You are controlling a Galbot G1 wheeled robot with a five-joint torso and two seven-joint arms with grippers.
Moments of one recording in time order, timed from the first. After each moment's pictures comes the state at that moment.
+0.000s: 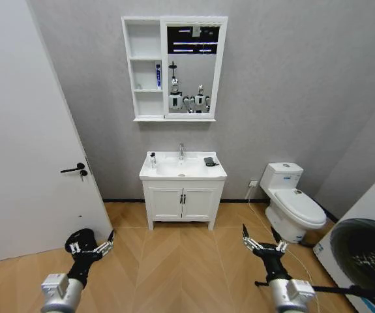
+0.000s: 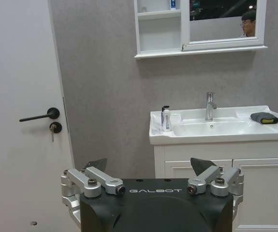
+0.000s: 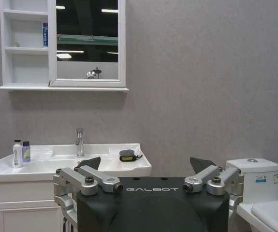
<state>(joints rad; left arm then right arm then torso) 1.84 -1.22 -0.77 -2.33 -0.38 0.18 -0.12 -1.82 1.27 0.59 2.29 0.26 0.06 0.28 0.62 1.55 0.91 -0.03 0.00</state>
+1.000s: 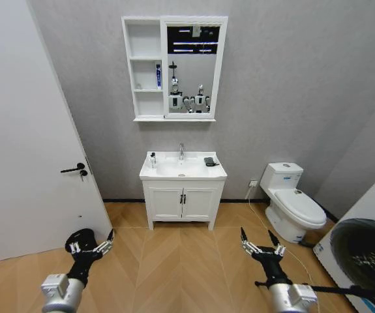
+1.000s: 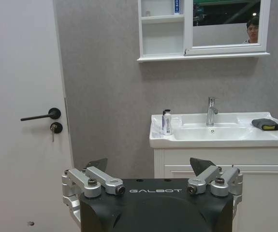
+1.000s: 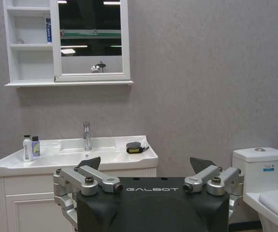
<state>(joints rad) 1.83 -1.26 -0.76 -2.32 -0.36 0.16 -0.11 -1.86 1.28 0.60 2.30 0.29 0.06 0.23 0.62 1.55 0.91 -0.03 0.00</state>
